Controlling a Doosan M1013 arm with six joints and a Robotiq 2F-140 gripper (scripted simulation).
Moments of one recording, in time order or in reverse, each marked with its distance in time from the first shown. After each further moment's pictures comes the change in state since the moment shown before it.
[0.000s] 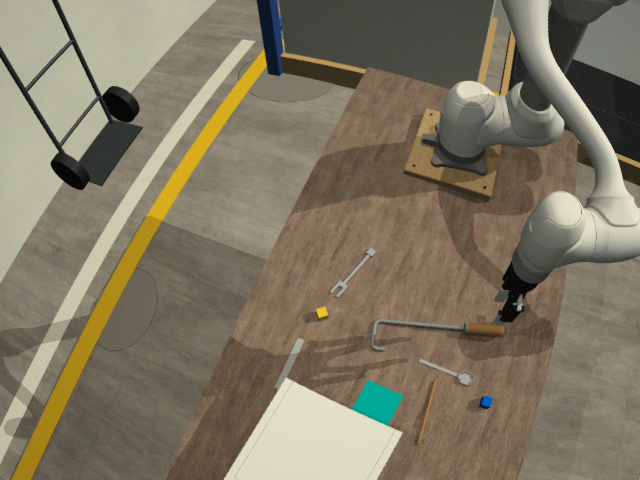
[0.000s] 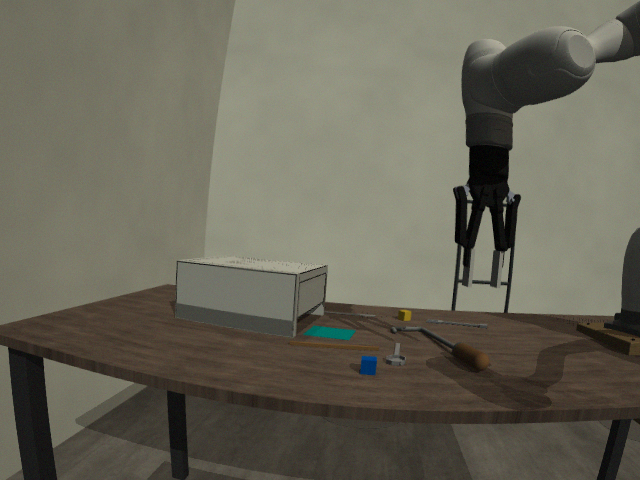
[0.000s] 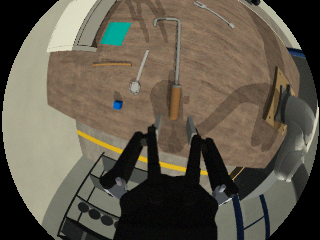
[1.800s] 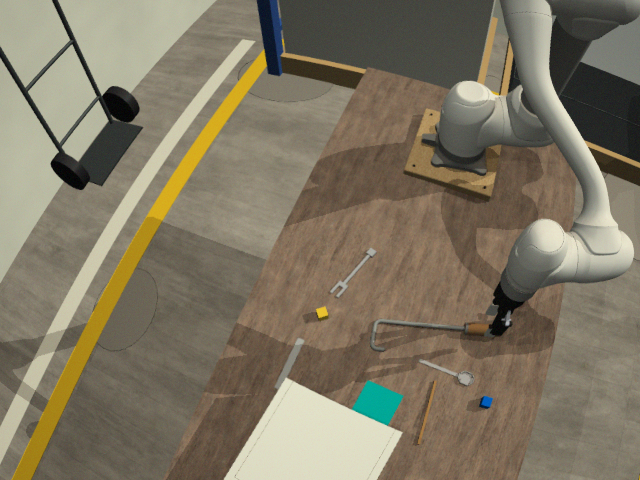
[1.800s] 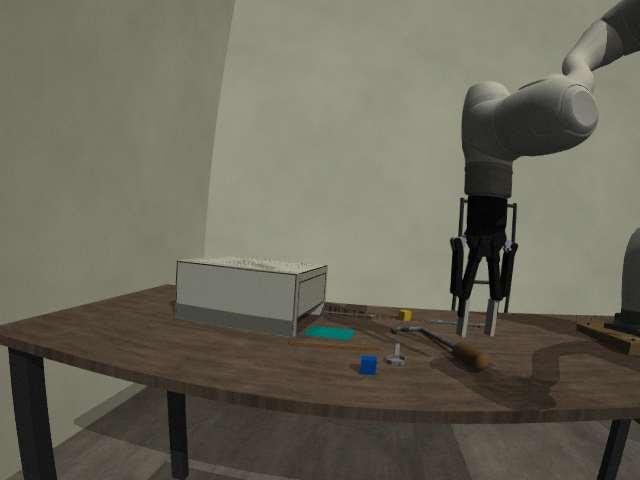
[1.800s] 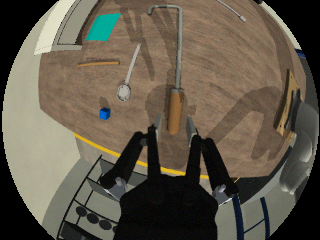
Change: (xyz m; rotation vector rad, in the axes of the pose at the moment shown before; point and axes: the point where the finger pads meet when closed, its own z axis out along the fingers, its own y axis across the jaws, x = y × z) arm -0.001 0.000 0.088 -0.001 -0.003 -0.001
